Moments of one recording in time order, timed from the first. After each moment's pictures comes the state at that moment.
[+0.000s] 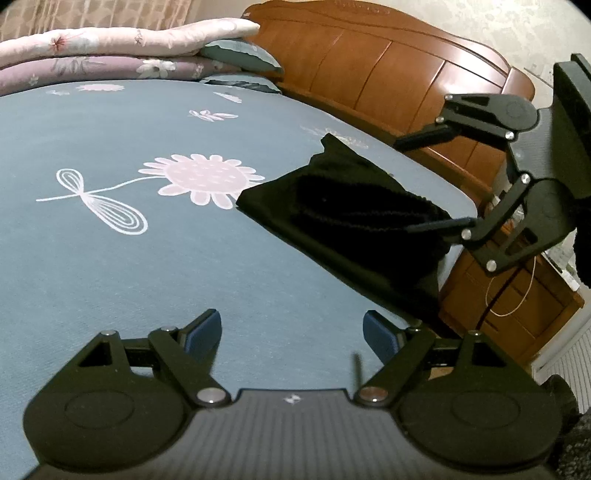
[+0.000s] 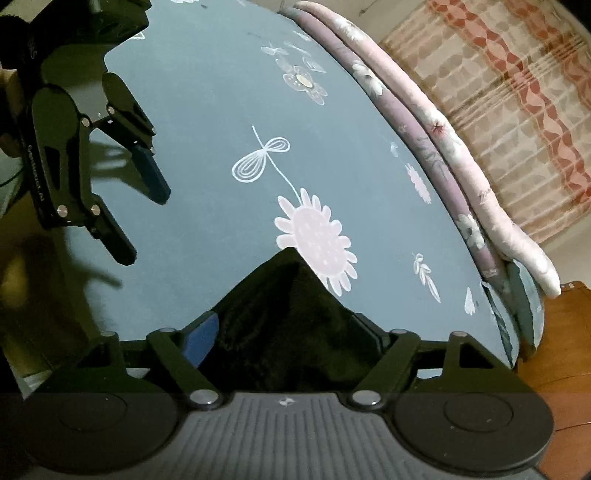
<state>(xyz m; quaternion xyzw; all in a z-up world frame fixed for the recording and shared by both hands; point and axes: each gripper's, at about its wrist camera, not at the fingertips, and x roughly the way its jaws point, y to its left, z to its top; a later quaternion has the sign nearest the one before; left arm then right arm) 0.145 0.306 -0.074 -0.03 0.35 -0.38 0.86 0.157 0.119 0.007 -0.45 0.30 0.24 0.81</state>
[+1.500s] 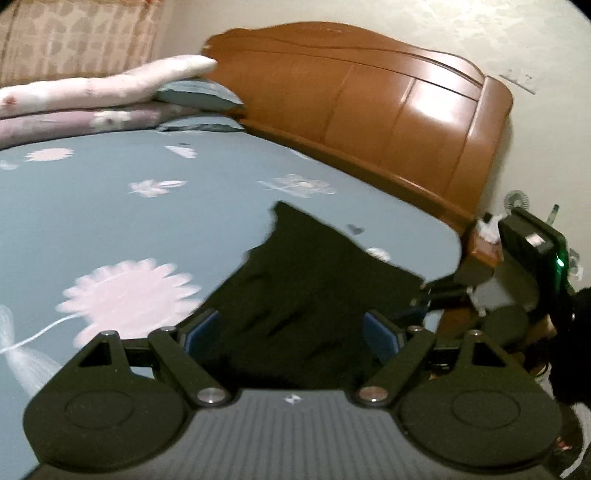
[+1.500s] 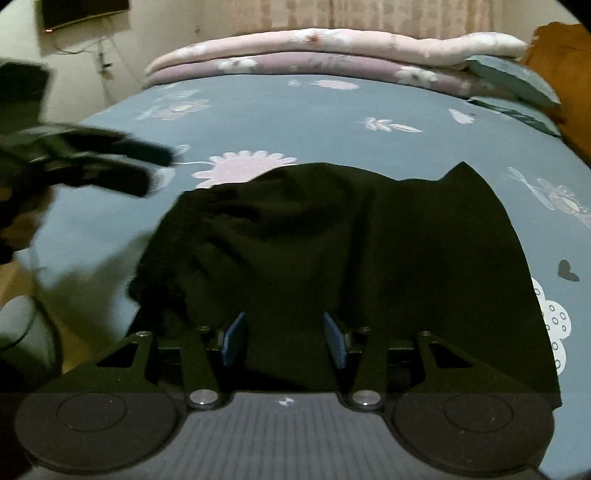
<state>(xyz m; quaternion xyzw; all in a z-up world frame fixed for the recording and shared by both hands) 0.192 0.196 -0.003 -0.01 0.30 -0.42 0.86 0.168 -0.049 -0.021 -0.05 0.39 0.22 0.89</state>
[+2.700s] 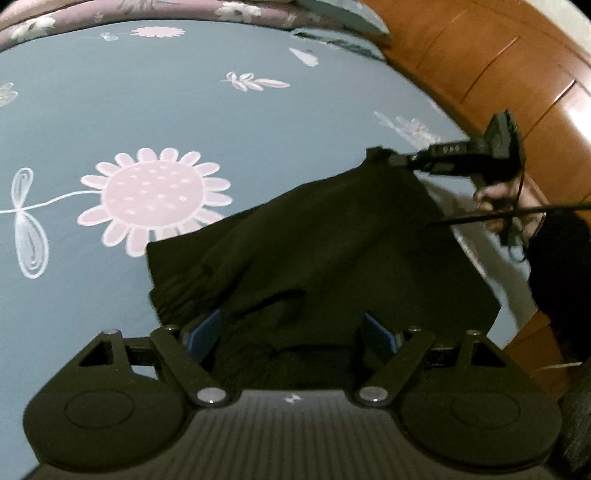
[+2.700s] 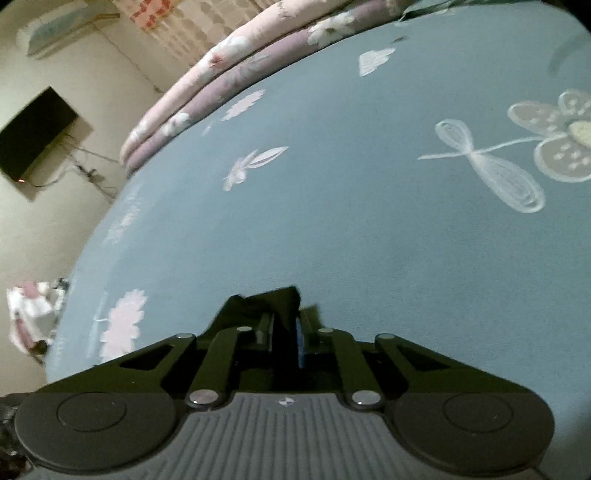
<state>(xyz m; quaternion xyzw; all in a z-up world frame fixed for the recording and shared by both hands) 0.202 0.139 -0.011 -0.07 0.48 -0.18 0.86 0.418 -0.280 -0.052 0.19 0.44 0.27 0.83</state>
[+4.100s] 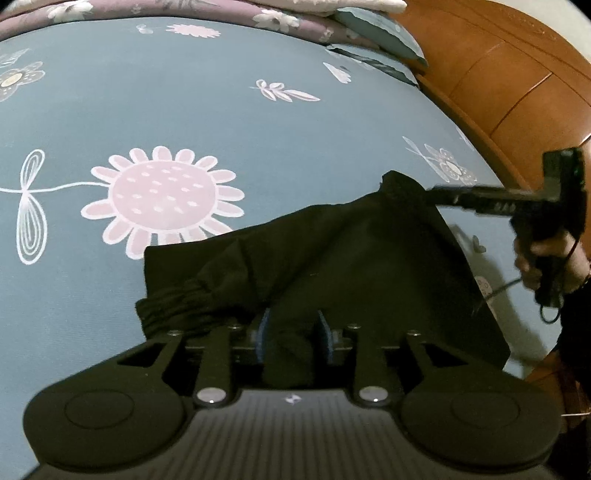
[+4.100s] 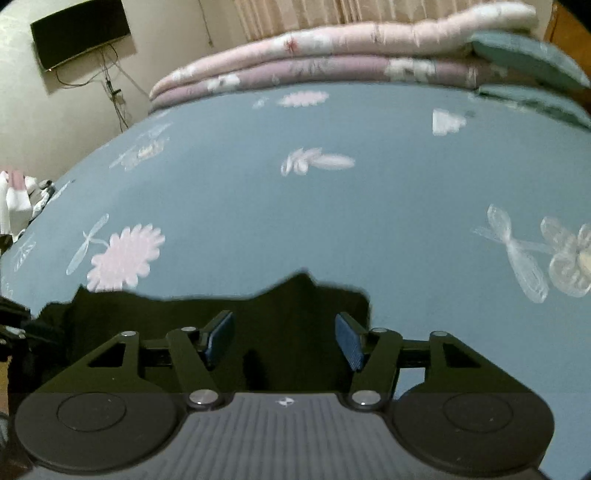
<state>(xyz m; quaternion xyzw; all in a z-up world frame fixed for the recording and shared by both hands) 0.220 0.127 -0.027 -0.12 0.47 -0.14 0.86 0.354 -0.226 -0.010 0.00 0.40 0.30 0.87</state>
